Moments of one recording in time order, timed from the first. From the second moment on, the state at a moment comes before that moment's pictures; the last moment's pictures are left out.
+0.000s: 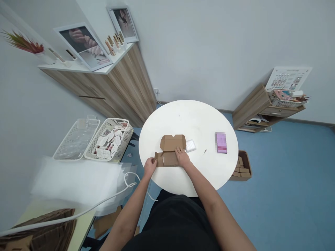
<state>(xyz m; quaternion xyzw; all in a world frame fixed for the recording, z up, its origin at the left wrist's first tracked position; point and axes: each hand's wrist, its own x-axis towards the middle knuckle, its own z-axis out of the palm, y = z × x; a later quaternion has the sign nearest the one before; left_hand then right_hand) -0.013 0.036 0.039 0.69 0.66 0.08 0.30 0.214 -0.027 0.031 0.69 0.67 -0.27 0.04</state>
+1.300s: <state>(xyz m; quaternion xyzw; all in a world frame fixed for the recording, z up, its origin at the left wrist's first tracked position) 0.035 0.036 0.030 0.79 0.57 0.00 0.23 0.215 -0.028 0.018 0.69 0.67 -0.26 0.01</state>
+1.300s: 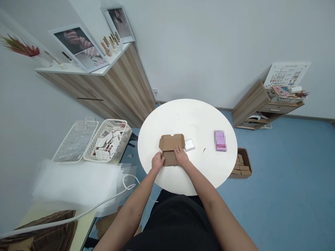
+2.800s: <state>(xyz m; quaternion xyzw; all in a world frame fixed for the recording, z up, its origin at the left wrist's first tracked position) 0.039 0.064 -0.001 0.90 0.28 0.04 0.33 0.270 0.021 0.085 0.68 0.59 -0.39 -0.18</state>
